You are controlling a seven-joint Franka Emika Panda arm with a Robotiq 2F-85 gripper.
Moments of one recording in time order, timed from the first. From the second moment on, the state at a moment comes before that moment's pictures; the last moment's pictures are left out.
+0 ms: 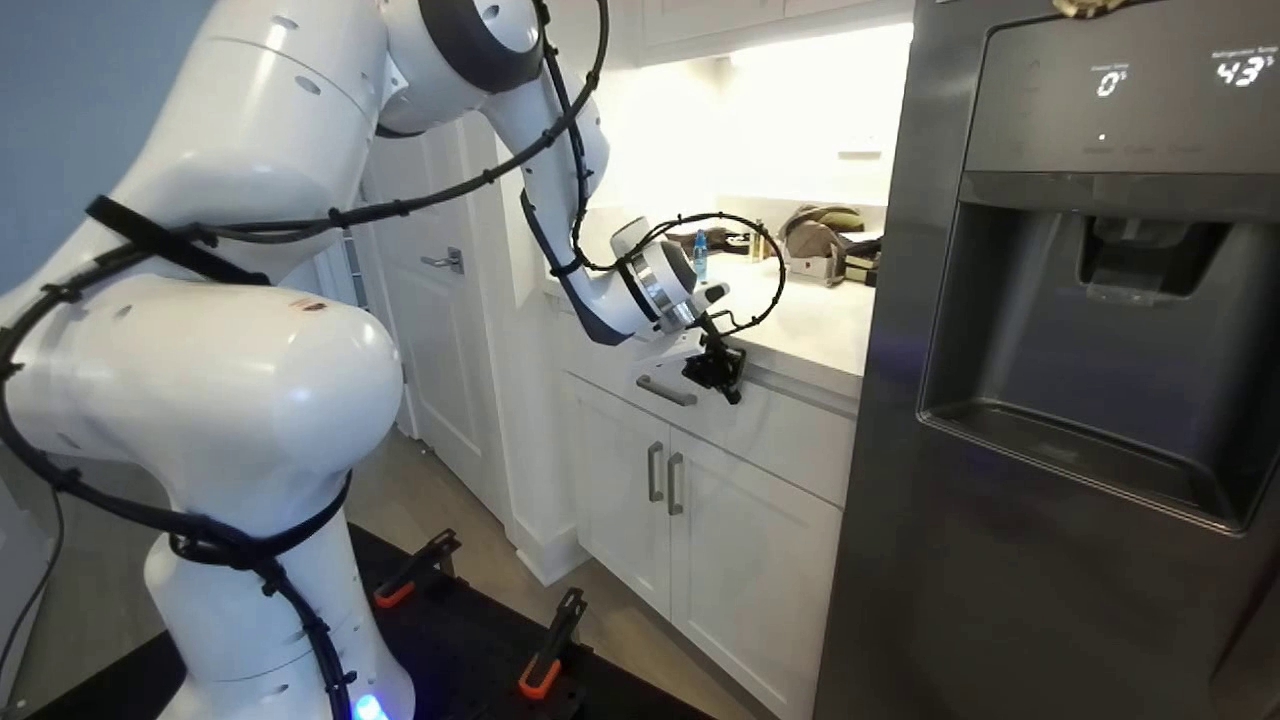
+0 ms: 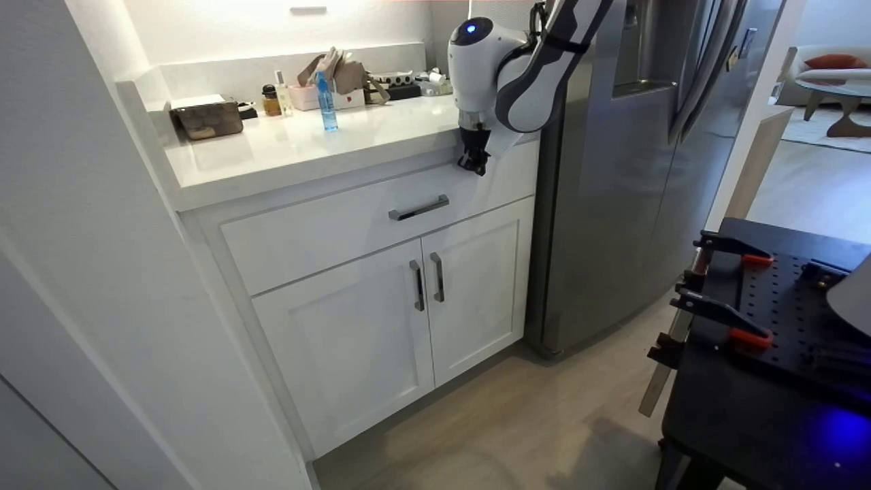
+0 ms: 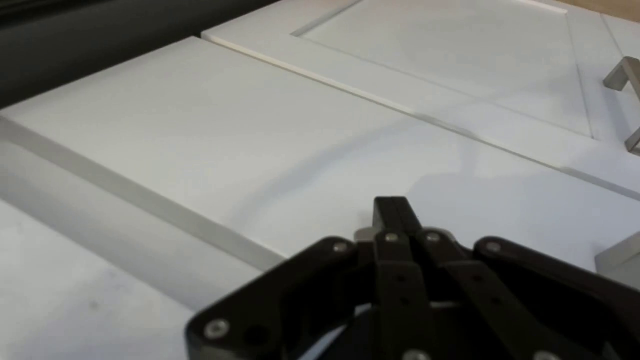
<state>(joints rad) 0.29 0.67 -0.43 -1.91 -0.61 2.76 0.61</state>
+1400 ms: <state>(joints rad) 0.25 0.00 0.05 -2.18 -0.37 2.04 0.28</state>
